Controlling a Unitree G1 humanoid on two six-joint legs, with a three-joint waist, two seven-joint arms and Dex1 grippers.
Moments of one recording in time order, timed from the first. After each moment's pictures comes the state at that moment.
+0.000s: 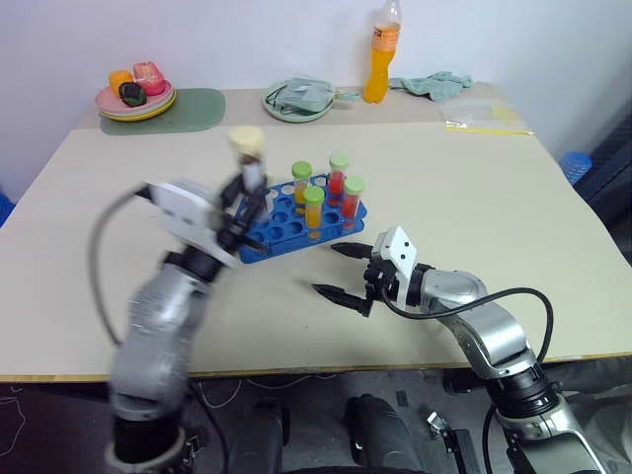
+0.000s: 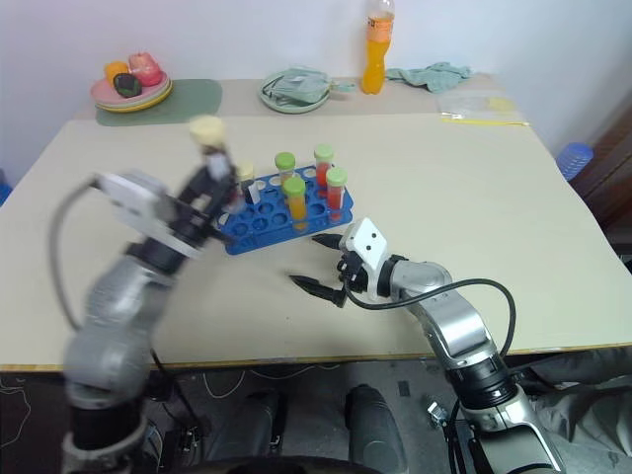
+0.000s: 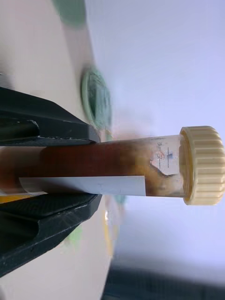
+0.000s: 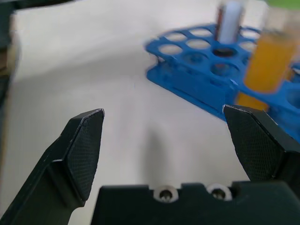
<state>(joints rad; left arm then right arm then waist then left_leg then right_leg) -0.16 0.18 -0.08 -0.54 -0.13 0.25 -0.23 -0.33 -0.44 0.22 -0.20 0.29 0.43 0.79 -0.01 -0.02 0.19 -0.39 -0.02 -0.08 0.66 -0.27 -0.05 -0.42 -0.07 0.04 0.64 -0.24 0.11</state>
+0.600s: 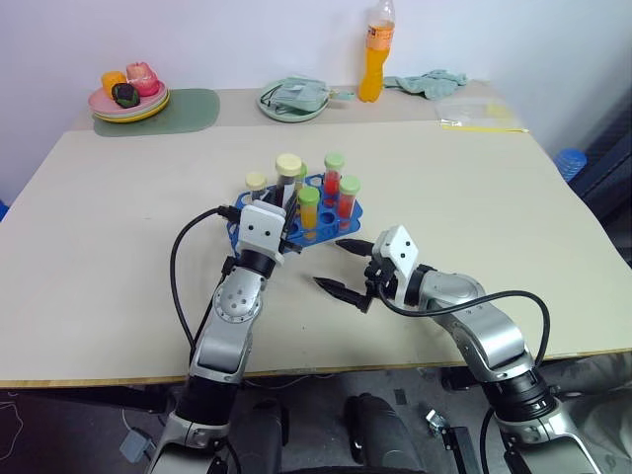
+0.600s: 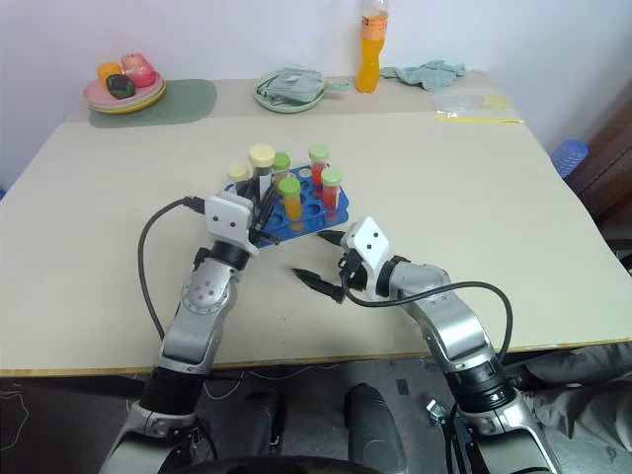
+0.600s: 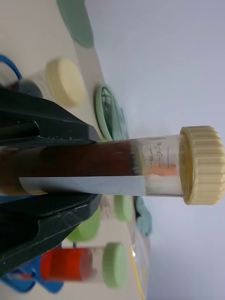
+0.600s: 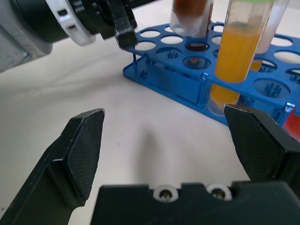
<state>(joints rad) -0.25 0.07 -0.13 -0.13 0.10 -0.03 -0.06 -0.31 -0.42 0.22 -0.24 0.29 0.45 0.72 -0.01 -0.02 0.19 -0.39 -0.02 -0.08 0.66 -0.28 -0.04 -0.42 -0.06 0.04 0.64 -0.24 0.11</state>
